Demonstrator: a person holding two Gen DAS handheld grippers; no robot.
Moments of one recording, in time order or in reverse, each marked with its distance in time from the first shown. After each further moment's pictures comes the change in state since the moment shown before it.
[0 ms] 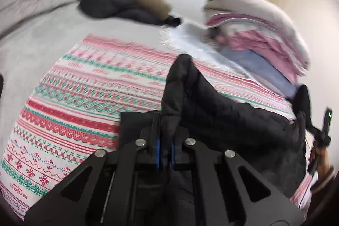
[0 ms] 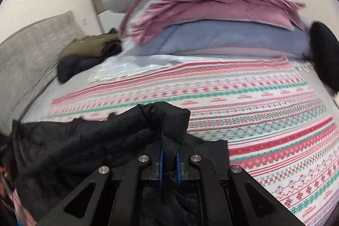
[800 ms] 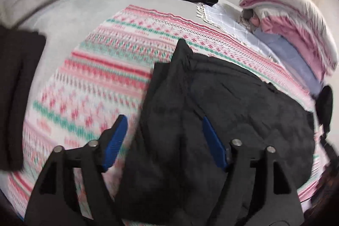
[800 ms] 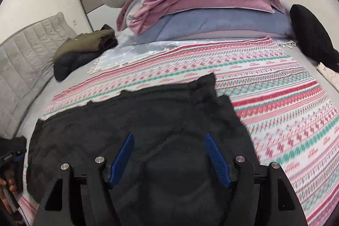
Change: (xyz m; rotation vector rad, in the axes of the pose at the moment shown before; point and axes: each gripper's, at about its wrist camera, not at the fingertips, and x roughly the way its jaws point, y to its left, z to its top) left arm -0.051 -0.008 -0.049 -0.111 0.127 0.220; right arm -0.071 0.053 -0.066 0.046 0.040 -0.036
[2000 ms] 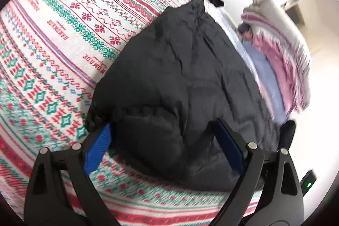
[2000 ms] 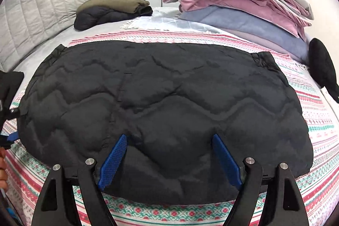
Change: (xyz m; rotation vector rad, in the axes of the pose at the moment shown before) left arm 0.019 0.036 -0.105 -0.363 0.045 -0.274; right arm 0.005 0.134 -0.114 -0.281 0.028 -0.071
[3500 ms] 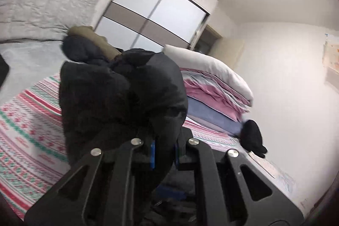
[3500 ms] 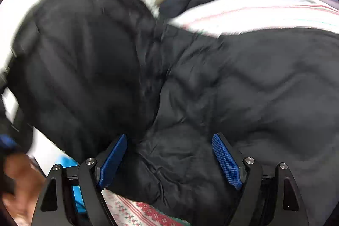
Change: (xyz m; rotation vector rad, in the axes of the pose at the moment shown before) left arm -0.111 -0.108 -0.019 0.481 -0.455 -0.410; right arm 0.002 0.092 0.024 0.119 0.101 0.736
